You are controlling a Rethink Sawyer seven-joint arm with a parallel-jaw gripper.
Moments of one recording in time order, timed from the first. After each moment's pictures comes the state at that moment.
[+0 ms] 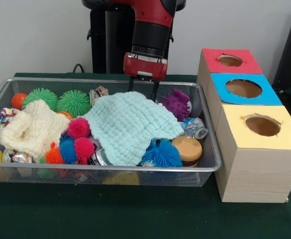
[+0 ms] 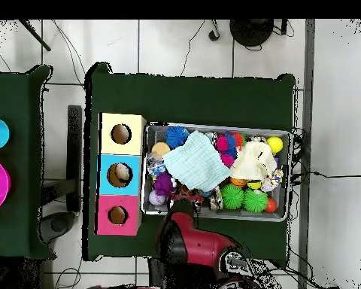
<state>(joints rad) -0.18 -0.49 -0.15 2.09 -0.12 -0.50 1.57</state>
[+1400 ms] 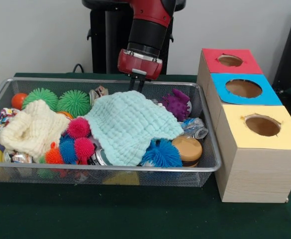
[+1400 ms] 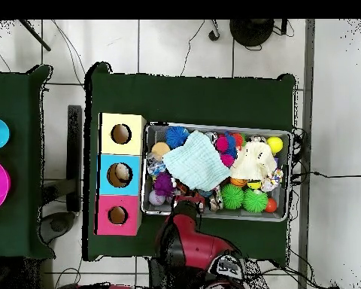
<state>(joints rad) -0.11 -0.45 -0.25 2.08 -0.08 -0.57 1.57</state>
